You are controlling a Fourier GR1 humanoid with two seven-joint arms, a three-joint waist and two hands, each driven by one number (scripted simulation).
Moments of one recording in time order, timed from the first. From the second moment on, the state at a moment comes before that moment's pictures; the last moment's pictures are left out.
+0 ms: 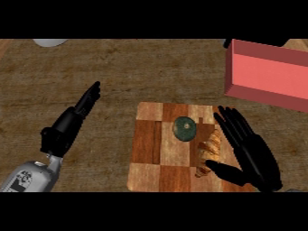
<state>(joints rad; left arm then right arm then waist) -0.21 0.39 -0.36 -1.52 0.18 0.12 0.03 -0.07 -0.53 0.57 -1.61 0.75 -0.46 0.06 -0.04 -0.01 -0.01</state>
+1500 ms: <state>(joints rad) -0.21 0.27 -0.25 -1.51 0.05 -0.01 0.05 -0.19 -0.22 0.58 -1.74 0.88 0.22 0.58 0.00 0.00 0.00</state>
